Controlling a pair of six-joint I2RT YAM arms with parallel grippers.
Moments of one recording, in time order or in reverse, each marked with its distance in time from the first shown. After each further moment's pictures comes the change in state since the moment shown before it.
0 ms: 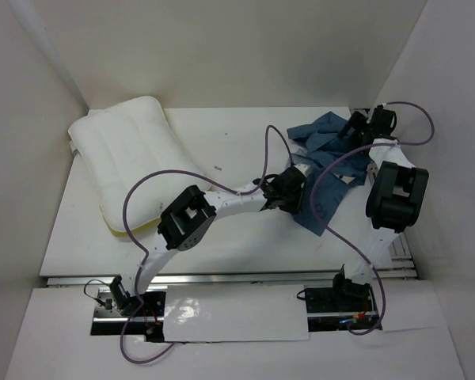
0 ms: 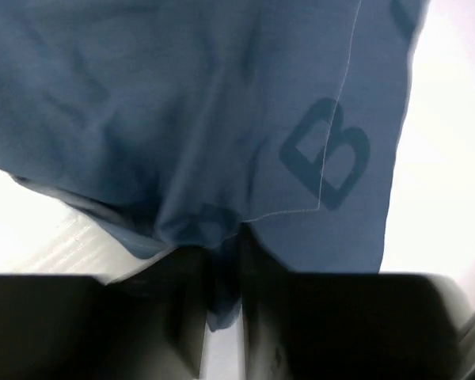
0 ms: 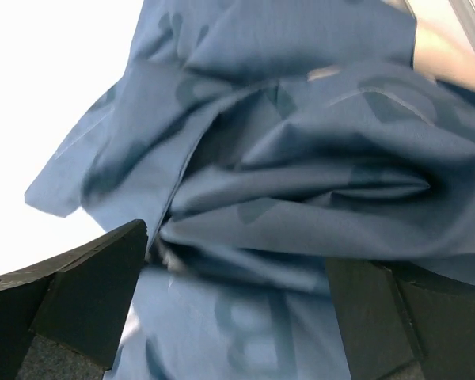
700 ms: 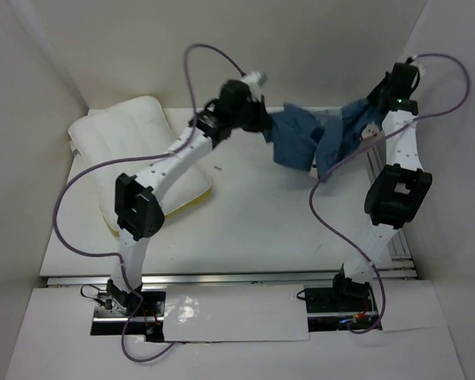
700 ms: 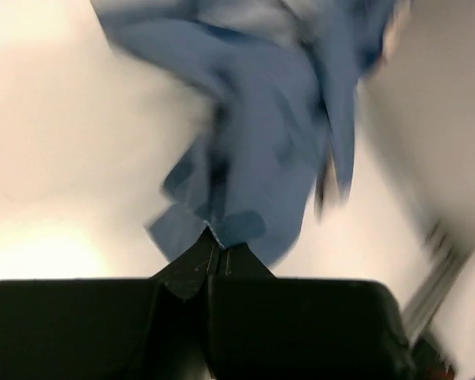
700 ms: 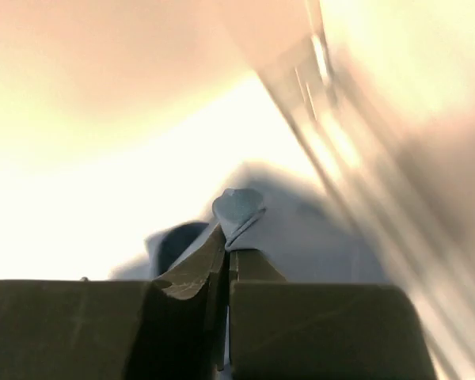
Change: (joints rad) left arm 0.264 -0.261 0.164 -0.156 0.113 0.142; right arm 0.015 0.066 0.399 -0.192 0.200 0.013
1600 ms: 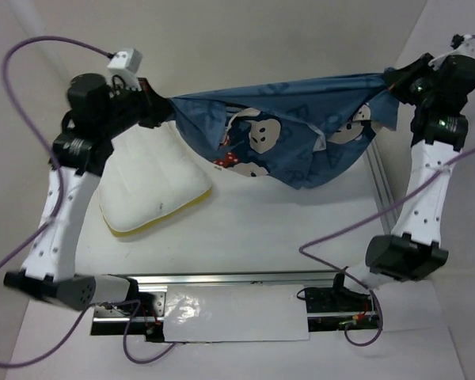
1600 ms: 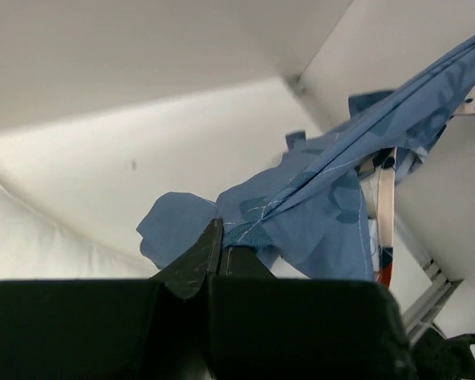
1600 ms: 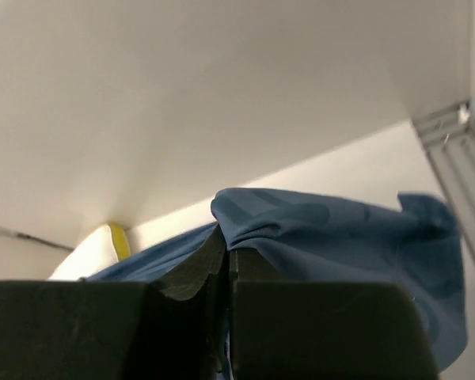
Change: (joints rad) left arm 0.522 -0.742 -0.299 -0.148 0.257 0.134; right arm -0.103 -0.472 0.057 -0.159 -0.417 0.112
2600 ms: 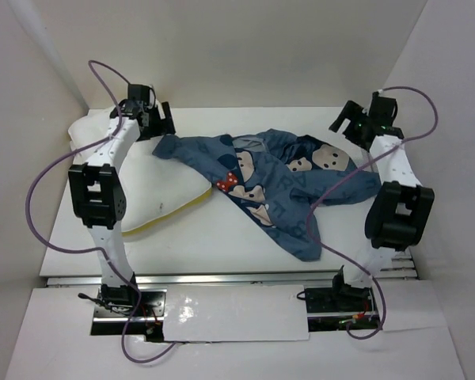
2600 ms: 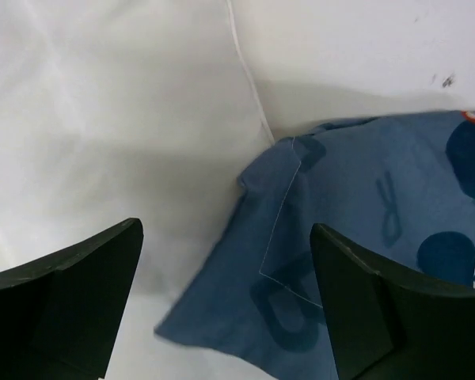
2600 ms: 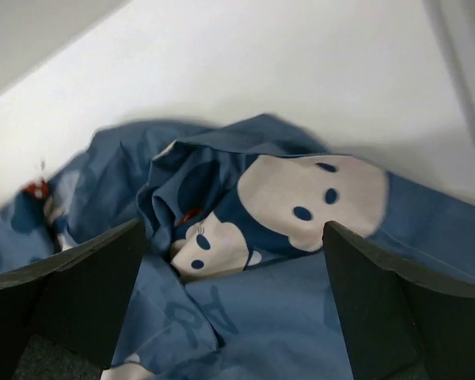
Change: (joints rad) left arm 0.138 0.678 0.100 -0.062 -0.364 -0.010; right arm 0.172 0.261 -0.388 0.108 0.159 -0.164
